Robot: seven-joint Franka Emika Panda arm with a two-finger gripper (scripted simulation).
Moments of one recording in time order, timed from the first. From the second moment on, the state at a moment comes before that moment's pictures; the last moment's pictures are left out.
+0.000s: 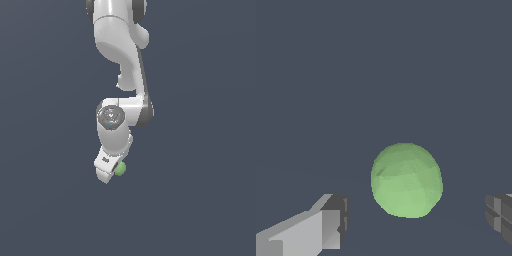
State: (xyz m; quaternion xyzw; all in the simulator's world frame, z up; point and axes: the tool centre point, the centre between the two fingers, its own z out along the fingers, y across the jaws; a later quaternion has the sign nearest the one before) arm 0.078 -0.041 0.086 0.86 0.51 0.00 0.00
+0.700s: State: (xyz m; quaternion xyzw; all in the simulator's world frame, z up) arm 0.077 -0.041 0.038 0.86 0.51 0.00 0.00
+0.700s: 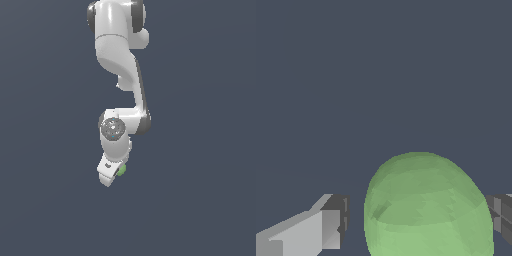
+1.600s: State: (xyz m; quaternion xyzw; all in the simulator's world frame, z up) arm 0.079 -0.031 0.050 0.86 0.51 0.00 0.00
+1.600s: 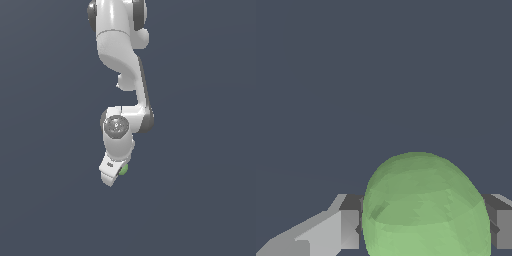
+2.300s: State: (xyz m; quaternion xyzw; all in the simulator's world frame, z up) arm 0.095 0.062 0.156 0.86 0.51 0.00 0.00
